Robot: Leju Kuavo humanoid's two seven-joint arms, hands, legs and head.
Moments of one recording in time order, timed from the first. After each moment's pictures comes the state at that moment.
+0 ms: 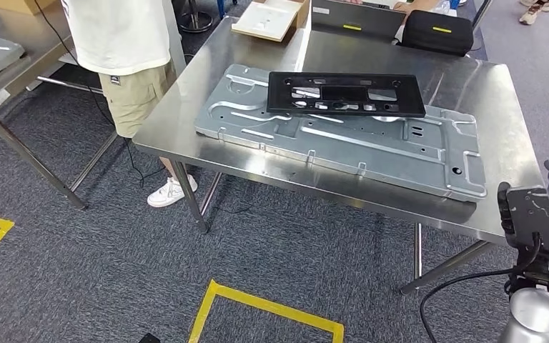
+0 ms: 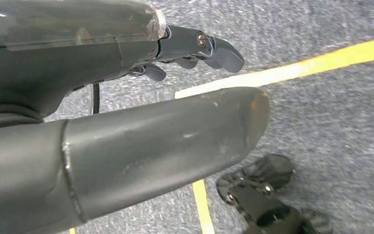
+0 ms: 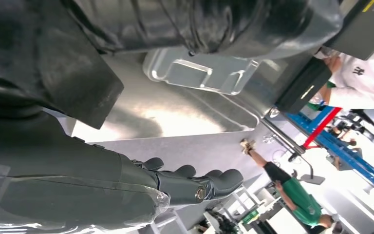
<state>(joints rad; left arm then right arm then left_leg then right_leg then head) -0.12 -0.08 0.63 -0.30 -0.81 -0.15 -0.39 -0.07 -0.04 -0.64 -1.91 0.56 0.14 0.13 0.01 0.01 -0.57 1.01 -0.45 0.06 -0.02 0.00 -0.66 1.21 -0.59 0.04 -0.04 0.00</state>
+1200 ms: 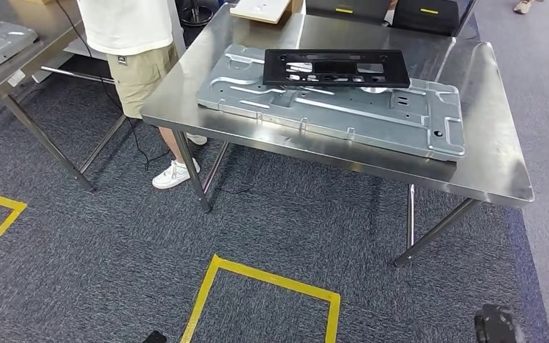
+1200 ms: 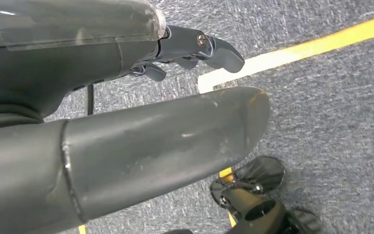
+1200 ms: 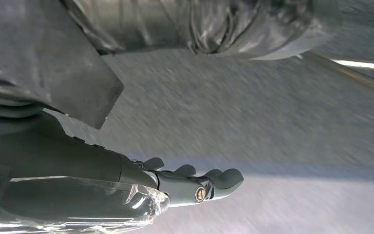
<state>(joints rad) -0.14 -0.10 0.65 -0.30 -0.87 -0.14 -0.41 0.03 0.25 -1.16 -1.43 0.80 0.20 -0.06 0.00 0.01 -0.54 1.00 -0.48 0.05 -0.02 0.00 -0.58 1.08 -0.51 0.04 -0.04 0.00</state>
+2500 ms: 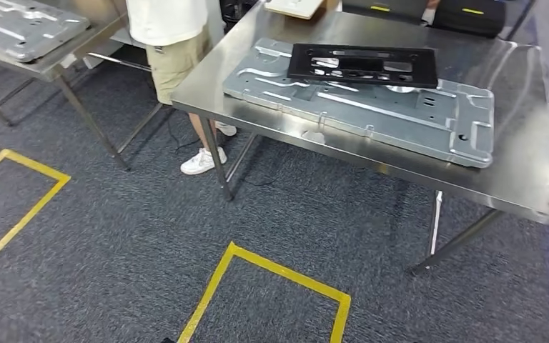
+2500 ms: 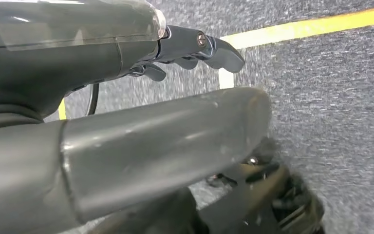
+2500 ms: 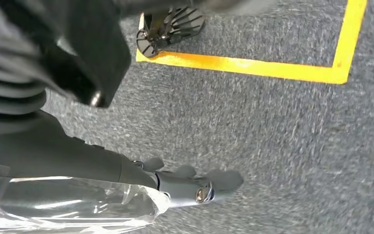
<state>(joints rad) -0.08 -0.16 0.70 -0.36 -0.89 -0.11 -0.42 -0.02 0.34 -1.25 -0.81 0.81 0.03 -0.15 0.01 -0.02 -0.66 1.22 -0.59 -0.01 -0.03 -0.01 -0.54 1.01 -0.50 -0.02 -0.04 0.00</state>
